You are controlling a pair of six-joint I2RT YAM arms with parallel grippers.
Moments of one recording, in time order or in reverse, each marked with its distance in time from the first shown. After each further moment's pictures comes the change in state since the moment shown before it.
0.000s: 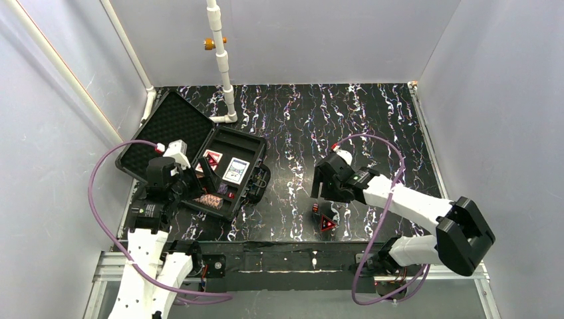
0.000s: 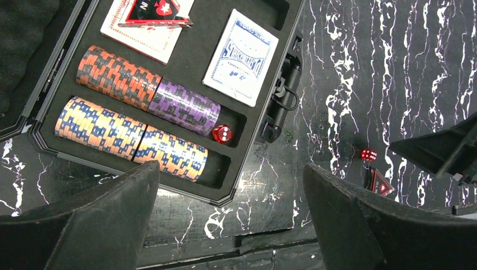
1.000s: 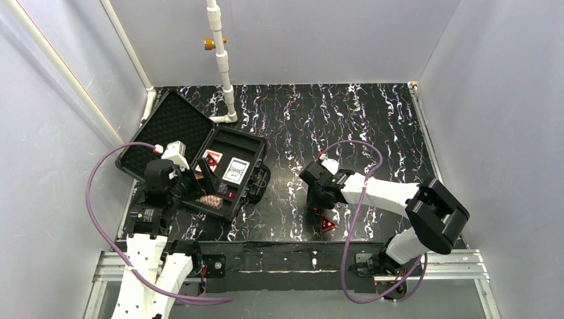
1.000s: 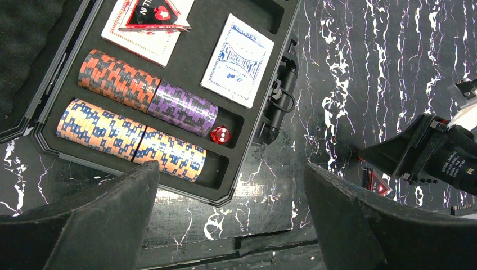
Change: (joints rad) left arm 0.000 -0.039 -0.001 -0.002 0.000 0.000; right arm 0.110 0.222 0.040 0.032 0.040 0.131
